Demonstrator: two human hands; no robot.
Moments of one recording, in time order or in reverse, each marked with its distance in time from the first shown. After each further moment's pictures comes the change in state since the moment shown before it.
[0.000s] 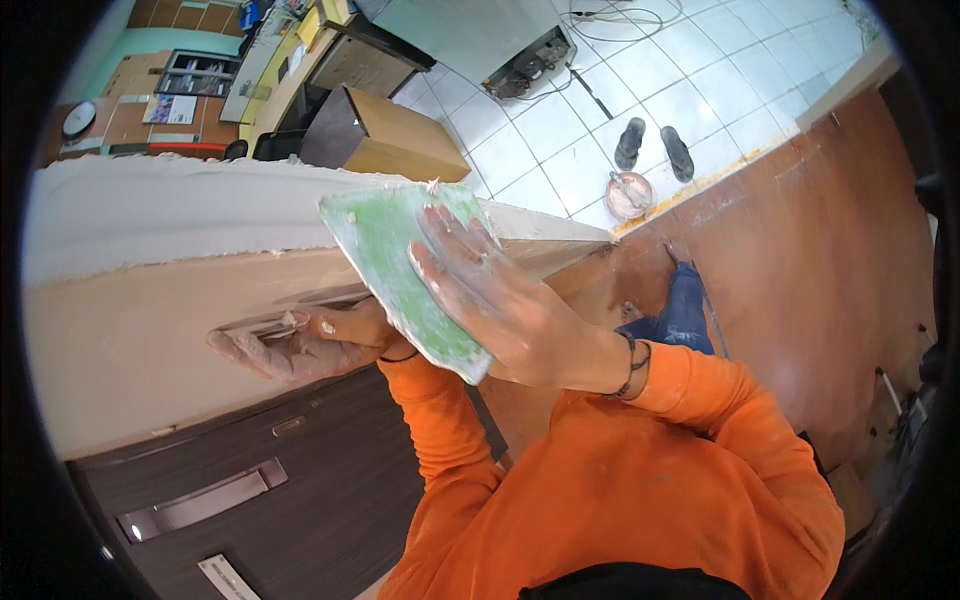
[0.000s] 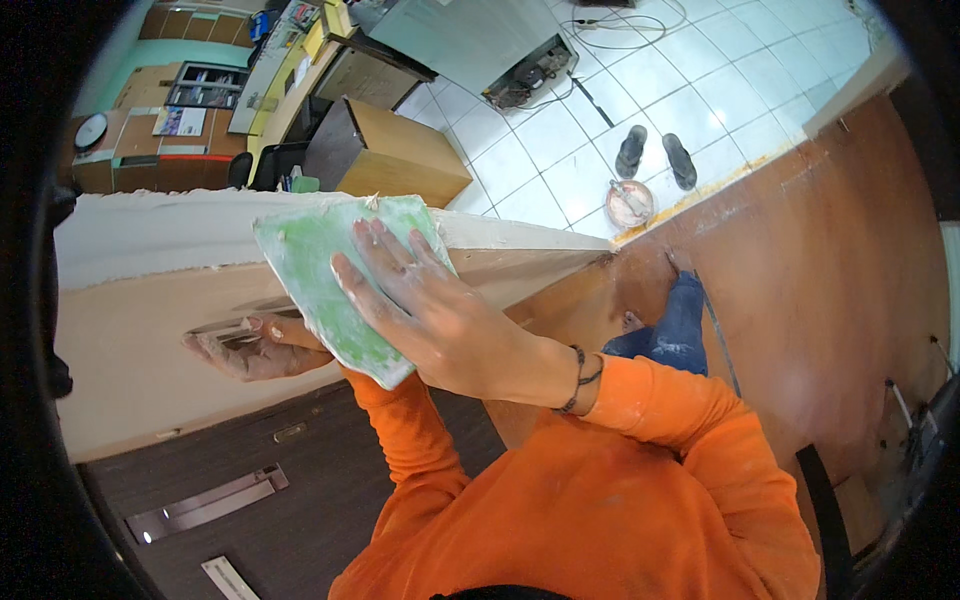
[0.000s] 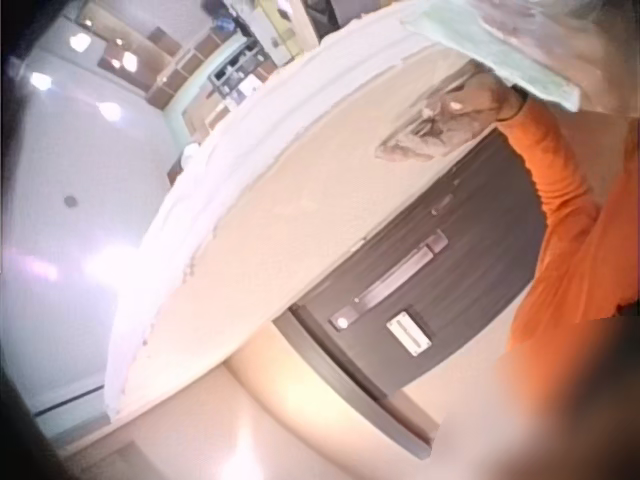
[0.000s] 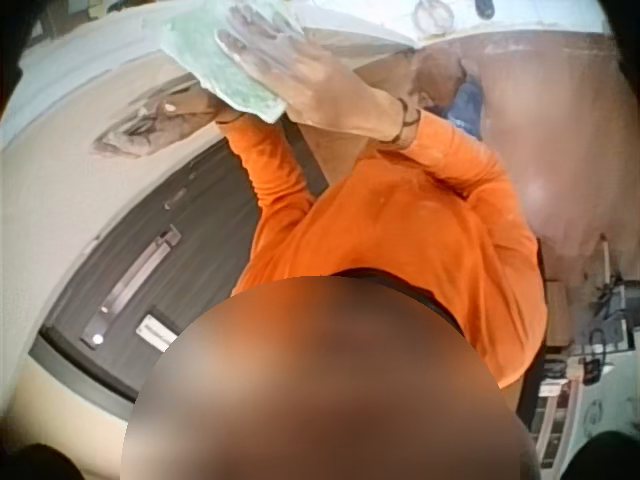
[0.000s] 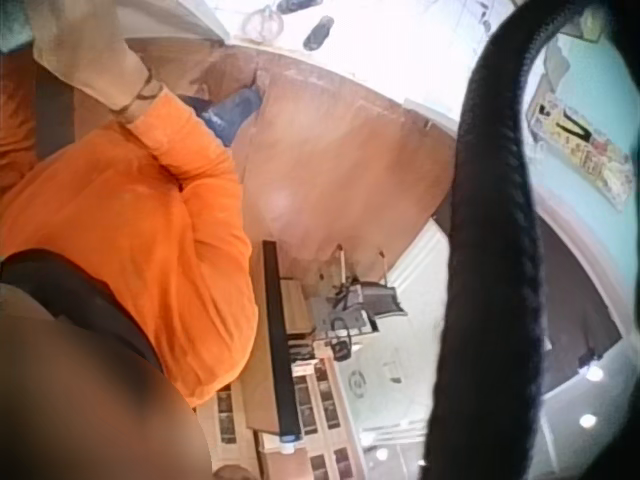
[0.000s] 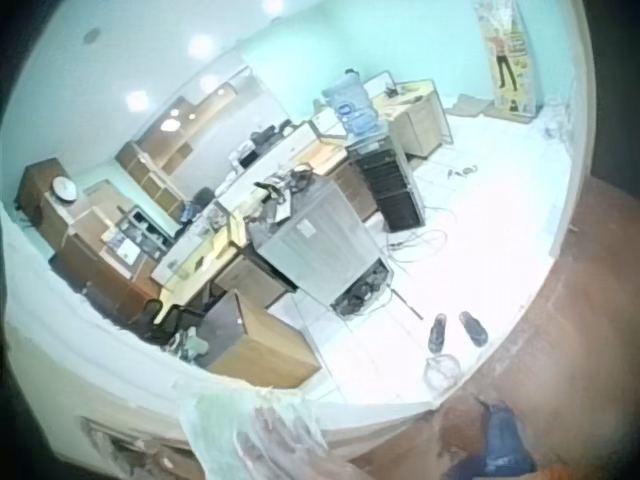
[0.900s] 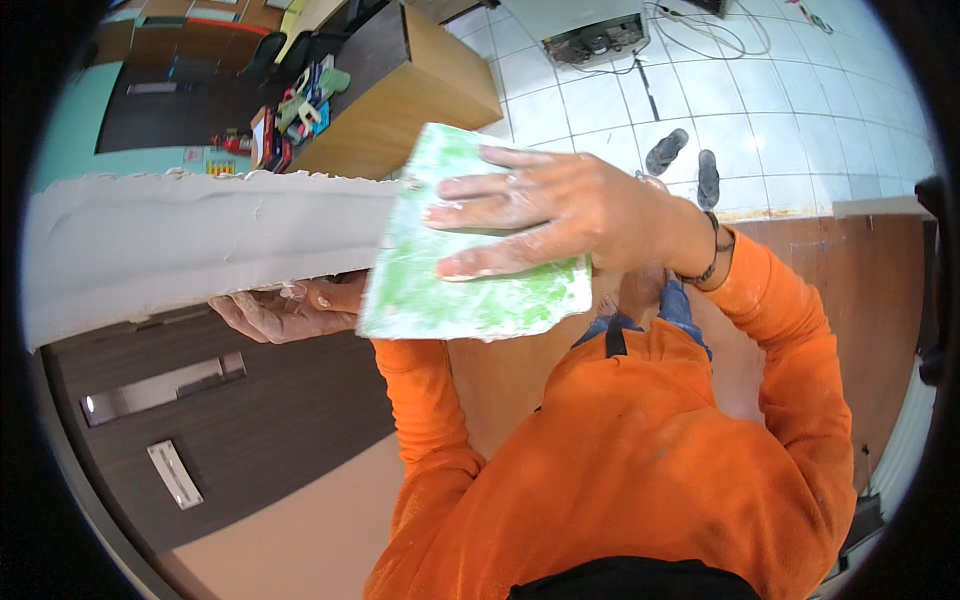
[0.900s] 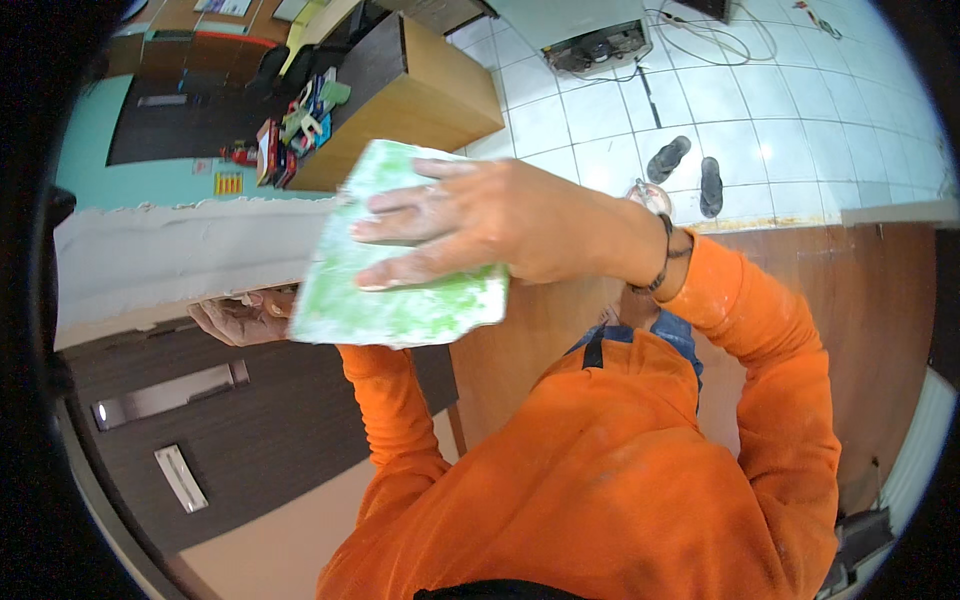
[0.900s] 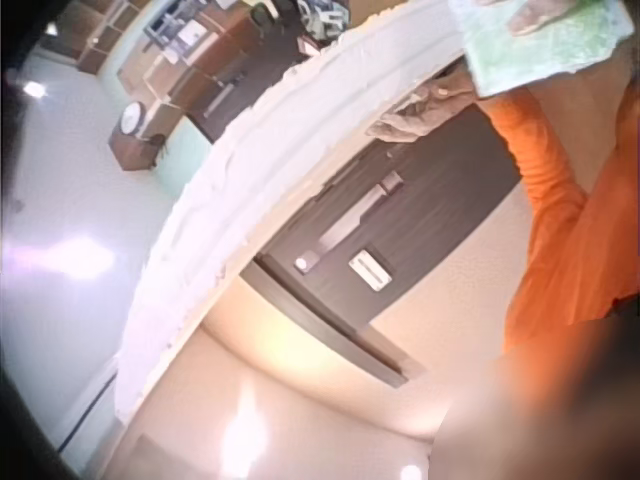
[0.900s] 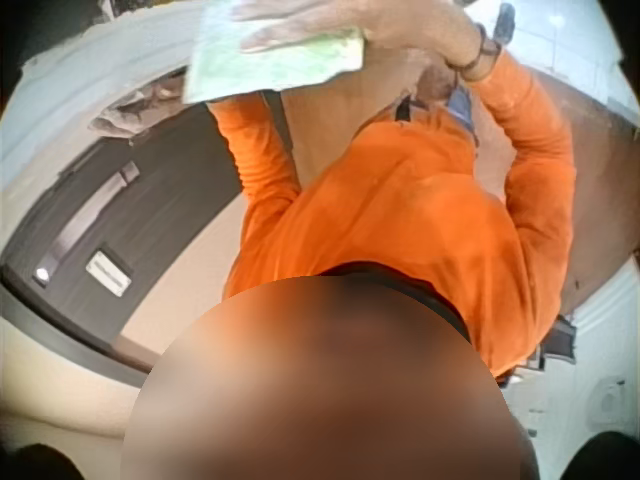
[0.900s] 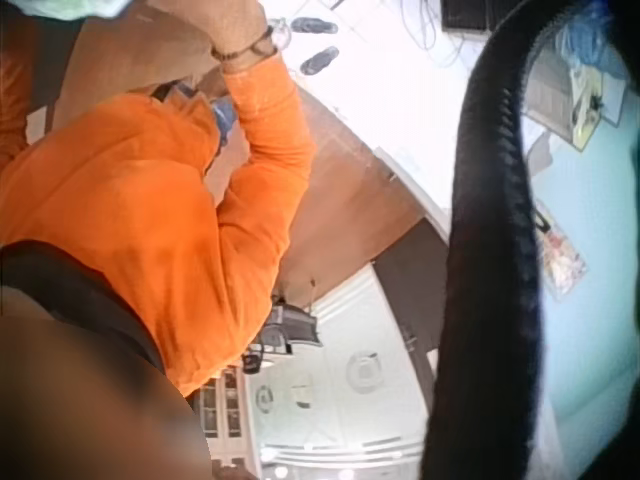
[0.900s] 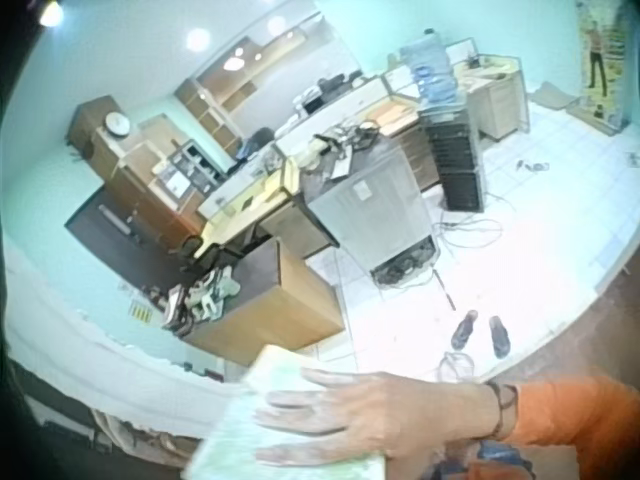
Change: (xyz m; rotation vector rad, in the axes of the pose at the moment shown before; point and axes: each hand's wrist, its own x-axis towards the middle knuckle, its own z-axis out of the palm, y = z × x) left_hand 0.036 0.025 0.028 0.201 0.151 -0.001; right_hand 0.103 0.117 -0.095 0.295 -0.596 -0.436
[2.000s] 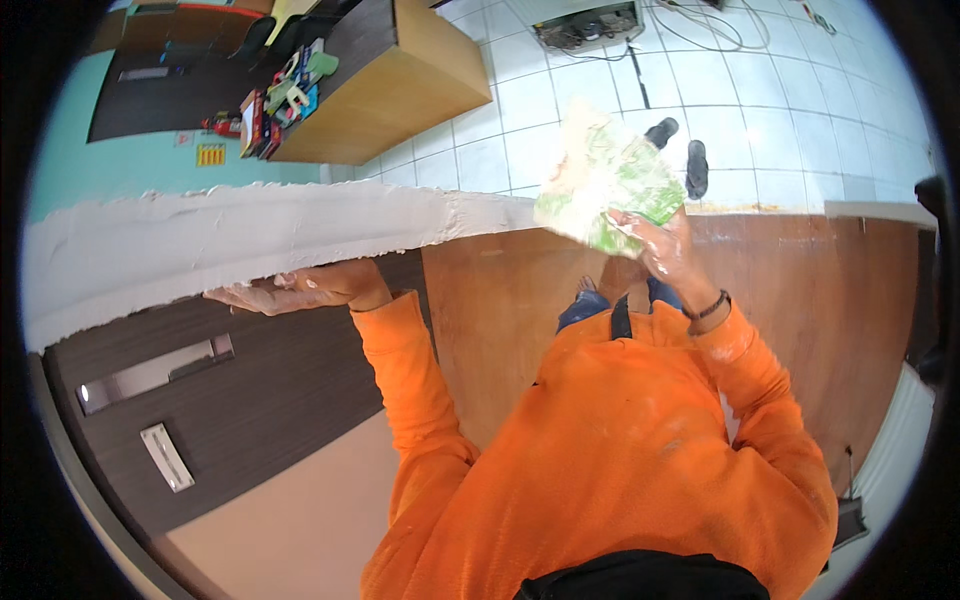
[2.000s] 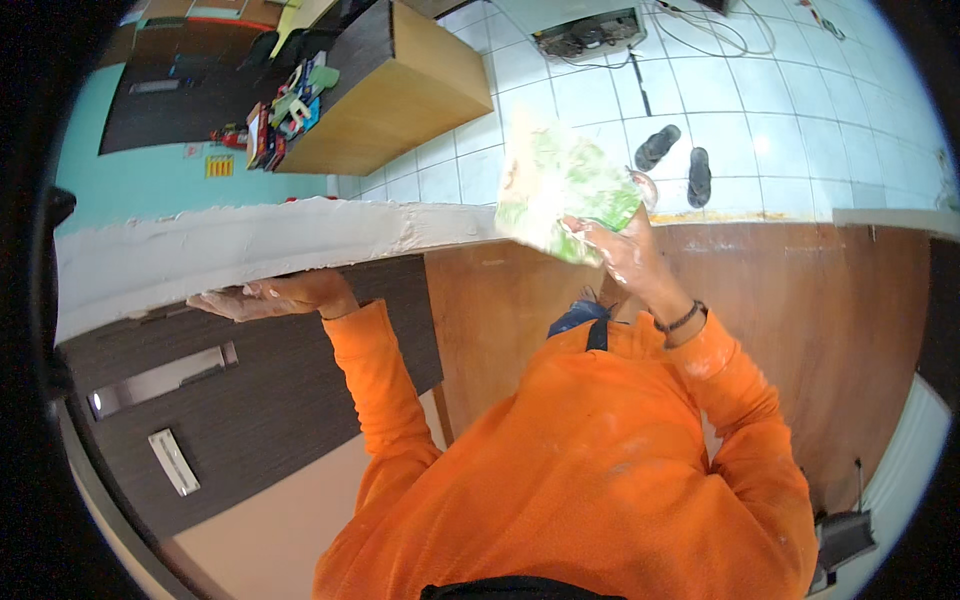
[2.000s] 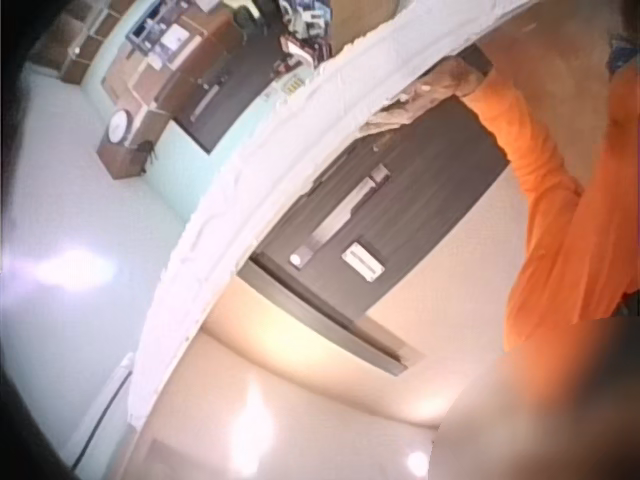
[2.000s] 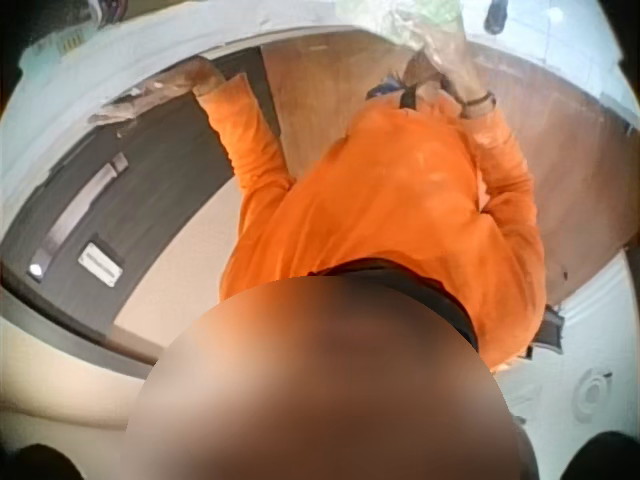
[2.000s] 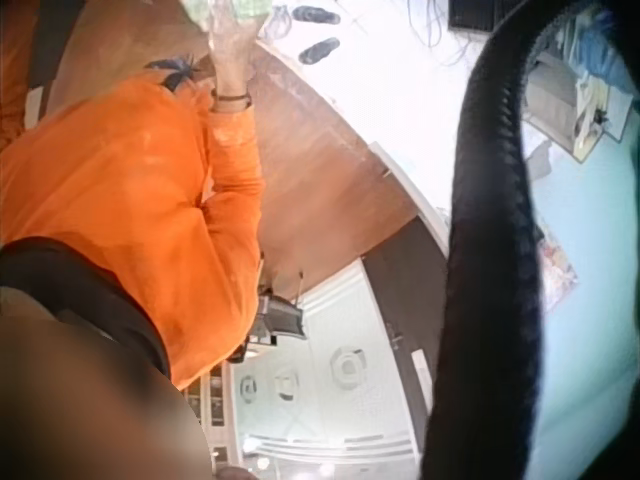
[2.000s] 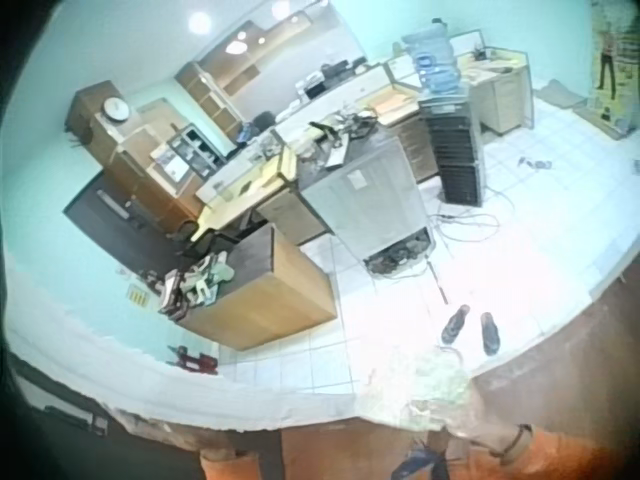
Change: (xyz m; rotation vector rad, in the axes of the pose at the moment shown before) left_hand -0.018 -0.029 -0.020 0.321 -0.311 -0.128; right_hand -0.180 -0.022 0.038 1.083 0.883 0.979
